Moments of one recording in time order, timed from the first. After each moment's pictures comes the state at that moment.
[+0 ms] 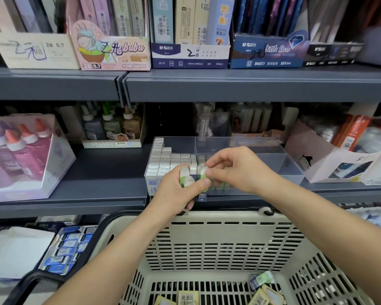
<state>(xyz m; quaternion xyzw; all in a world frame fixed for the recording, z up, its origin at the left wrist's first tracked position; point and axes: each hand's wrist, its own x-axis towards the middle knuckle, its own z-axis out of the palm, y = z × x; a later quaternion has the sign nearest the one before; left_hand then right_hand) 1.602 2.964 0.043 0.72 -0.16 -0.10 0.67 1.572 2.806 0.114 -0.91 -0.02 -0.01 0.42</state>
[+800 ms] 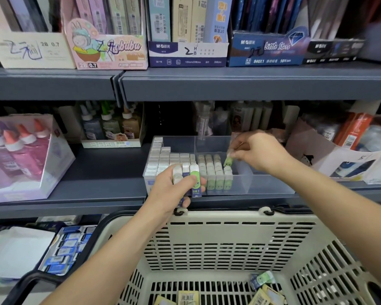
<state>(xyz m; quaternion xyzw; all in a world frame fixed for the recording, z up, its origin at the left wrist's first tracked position) 1.598 2.965 0.049 0.65 -0.11 -0.11 0.74 1.609 2.757 0.114 -0.97 0.03 -0.09 0.24</state>
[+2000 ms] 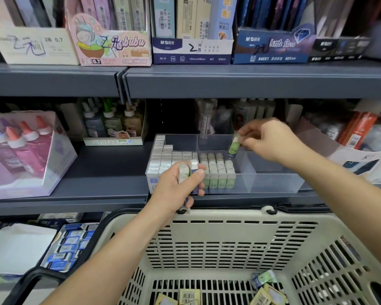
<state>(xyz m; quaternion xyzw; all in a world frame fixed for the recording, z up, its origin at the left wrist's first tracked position) 1.597 2.964 0.049 0.67 -0.15 -0.10 0.72 1.605 2.751 0.132 -0.95 0.02 -0.14 0.26</state>
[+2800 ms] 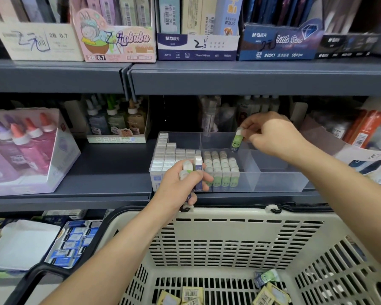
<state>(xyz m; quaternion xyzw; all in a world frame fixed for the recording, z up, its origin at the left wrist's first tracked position) 1.597 2.964 0.052 0.66 -0.13 -0.12 0.73 1.618 2.751 0.131 -0.96 0.01 -0.16 0.22</state>
